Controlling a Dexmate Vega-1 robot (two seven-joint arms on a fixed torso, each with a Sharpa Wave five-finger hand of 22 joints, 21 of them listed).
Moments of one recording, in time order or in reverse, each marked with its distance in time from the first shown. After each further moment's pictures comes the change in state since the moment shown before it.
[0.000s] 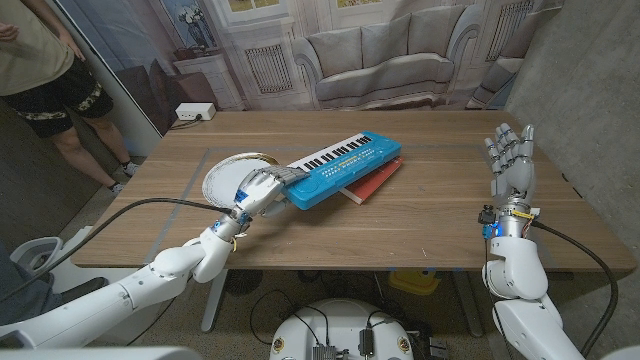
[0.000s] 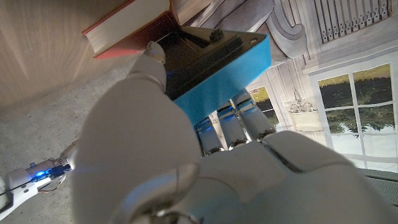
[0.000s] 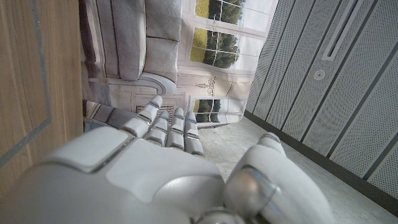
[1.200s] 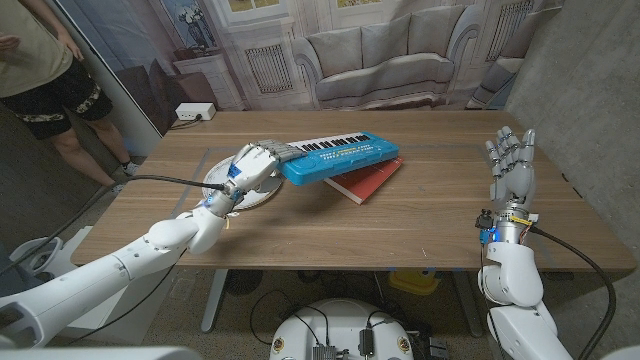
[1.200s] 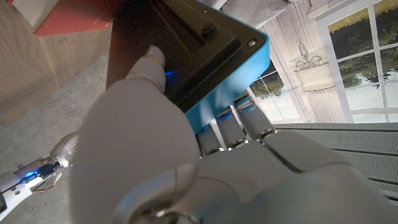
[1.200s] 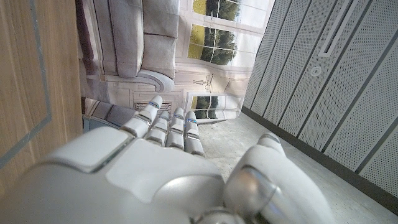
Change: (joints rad) left arm -0.104 0.027 -0.023 0.005 0.081 -0.023 0.072; left_hand -0.018 -0.014 0.044 0.036 -0.002 0.111 -0.043 0.000 -0.005 0.105 -0.044 -0.022 0.005 0.113 -0.075 -0.014 0.001 0.035 -0.007 0.000 0.001; right arm -0.022 0.036 -0.007 -0.006 -0.041 0.032 -0.019; right_hand -0.003 0.003 -0.003 0.003 0.000 0.005 -0.005 0.000 0.000 0.004 -0.004 0.000 0.000 0.000 0.000 0.000 0.000 0.000 0.000 -0.008 0.000
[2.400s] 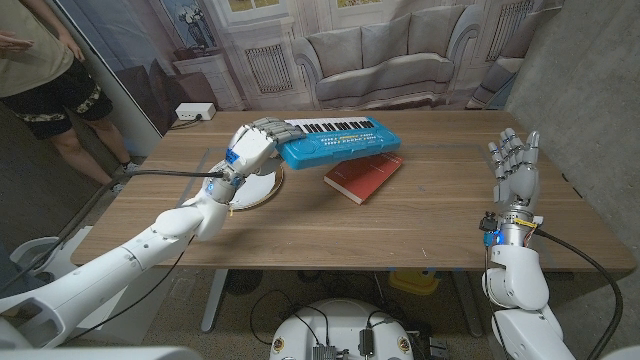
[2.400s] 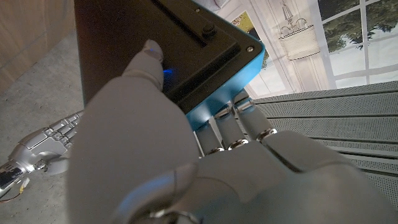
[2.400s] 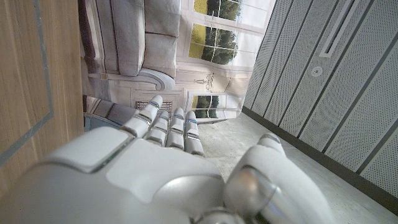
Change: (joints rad) left arm 0.000 -0.096 -0.098 0.011 0.068 0.013 0.055; left_hand -0.005 -0.005 0.004 -0.004 -0.004 0.080 -0.052 0.015 0.000 0.015 0.007 -0.012 -0.001 0.009 -0.002 -0.004 0.001 0.015 -0.004 0.000 -0.001; right arm -0.018 -0.005 0.018 -0.010 0.011 -0.006 0.013; right_hand 0.000 0.000 -0.004 -0.004 0.000 0.000 0.000 0.000 0.000 0.000 0.000 0.000 0.000 0.000 0.000 0.000 0.000 0.011 0.000 0.000 0.000
